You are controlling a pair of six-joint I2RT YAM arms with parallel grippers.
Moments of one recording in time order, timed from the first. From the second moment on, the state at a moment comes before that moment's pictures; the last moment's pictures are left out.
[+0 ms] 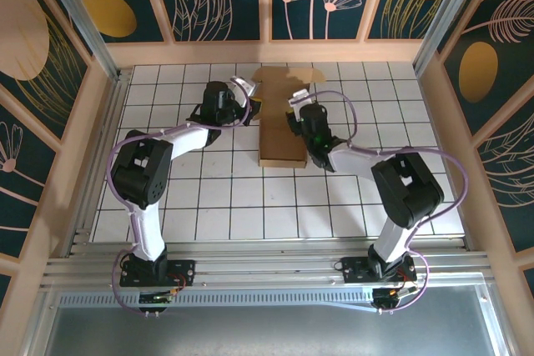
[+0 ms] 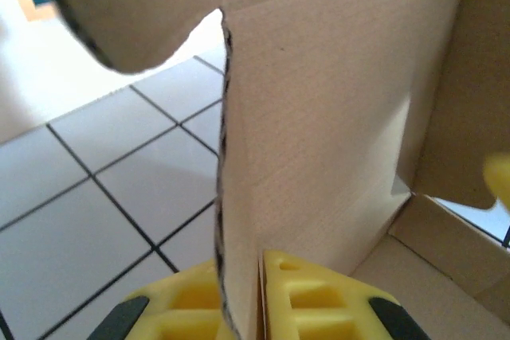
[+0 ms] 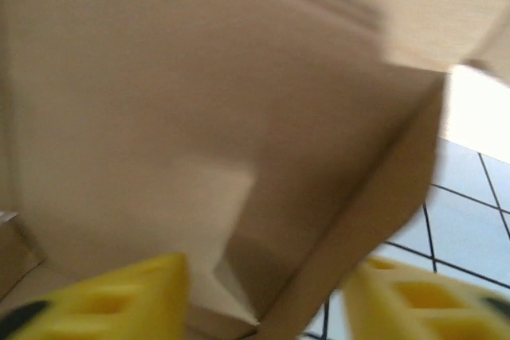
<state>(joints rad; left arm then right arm) -0.41 1.96 1.23 0.39 0.40 0.09 0.59 1.69 0.91 0.43 0.37 -0.16</state>
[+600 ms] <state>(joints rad) -0.43 1.96 1.22 0.49 0.41 0.16 0.44 1.49 1.42 -0.18 -0.10 -0.47</state>
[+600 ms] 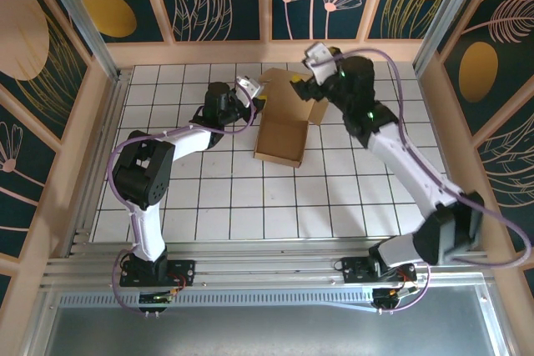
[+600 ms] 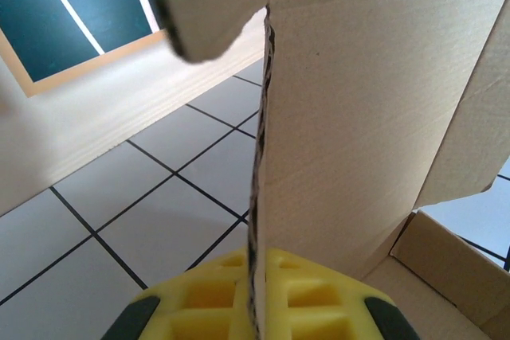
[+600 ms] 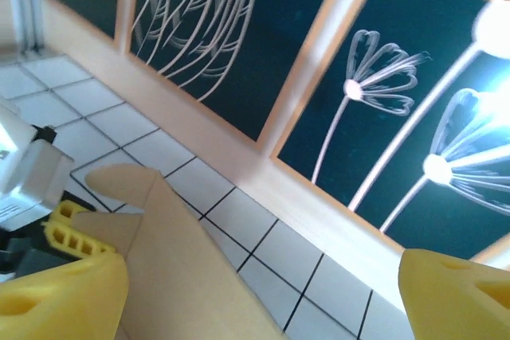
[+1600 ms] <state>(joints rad) -0.43 1.64 0.89 0.61 0.30 -0.09 0.51 1.90 1.79 -0.77 -0.11 -0.87</state>
